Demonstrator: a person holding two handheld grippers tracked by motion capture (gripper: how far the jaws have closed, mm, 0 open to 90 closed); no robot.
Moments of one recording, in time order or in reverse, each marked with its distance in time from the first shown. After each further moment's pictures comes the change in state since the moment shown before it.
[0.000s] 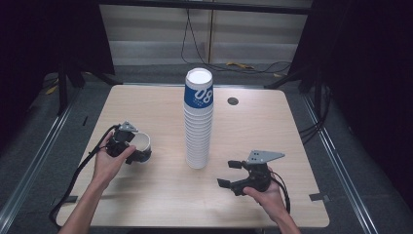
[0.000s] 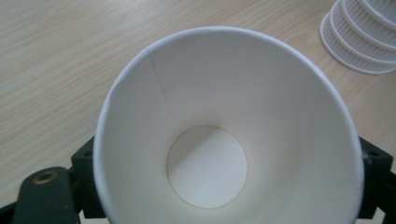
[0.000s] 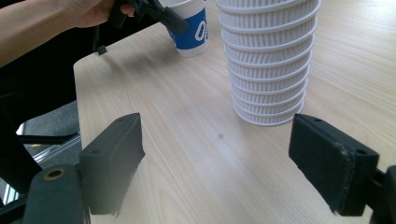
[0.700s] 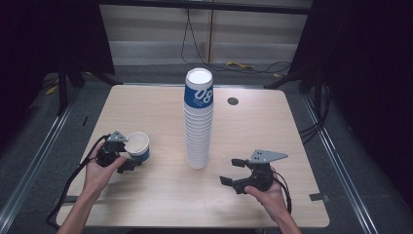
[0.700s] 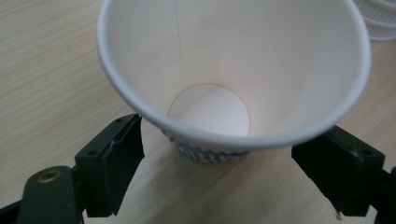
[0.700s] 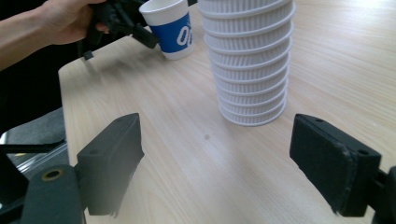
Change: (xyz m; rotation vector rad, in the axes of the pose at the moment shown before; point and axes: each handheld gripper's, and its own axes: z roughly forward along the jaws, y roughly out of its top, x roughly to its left) left arm 0.003 -0.038 -0.014 -0.031 0.022 -0.005; right arm -0.003 -0.001 -0.005 -0.019 -0.063 0.011
